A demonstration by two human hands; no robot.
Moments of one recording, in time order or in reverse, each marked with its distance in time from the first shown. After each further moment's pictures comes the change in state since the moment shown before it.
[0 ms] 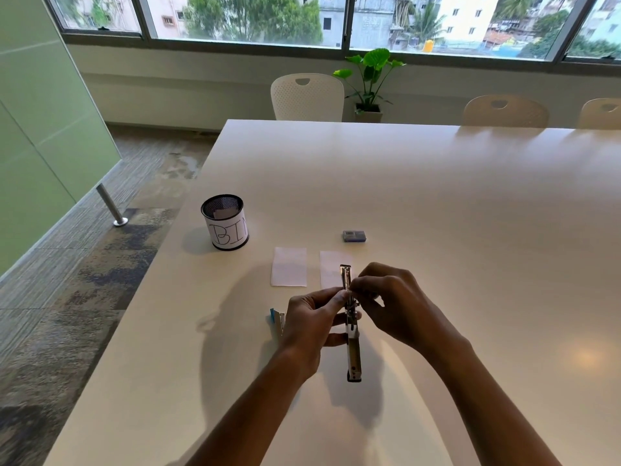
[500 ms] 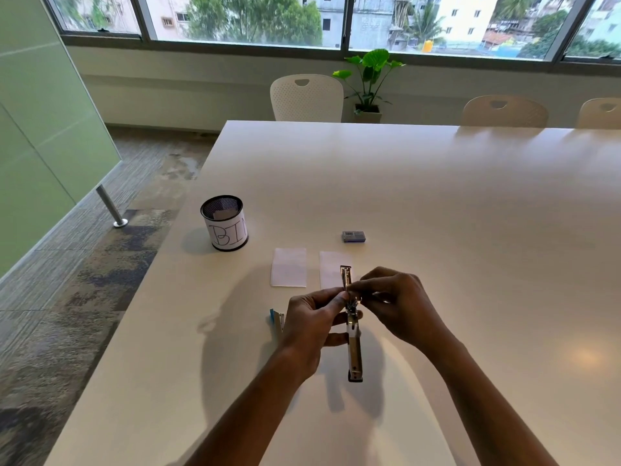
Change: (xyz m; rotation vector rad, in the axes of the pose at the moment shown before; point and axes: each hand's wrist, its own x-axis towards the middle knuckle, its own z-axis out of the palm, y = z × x) left_hand -0.002 0.003 0.000 -0.002 -0.024 -0.008; right_hand -0.006 0.011 0.009 0.271 0.080 0.158
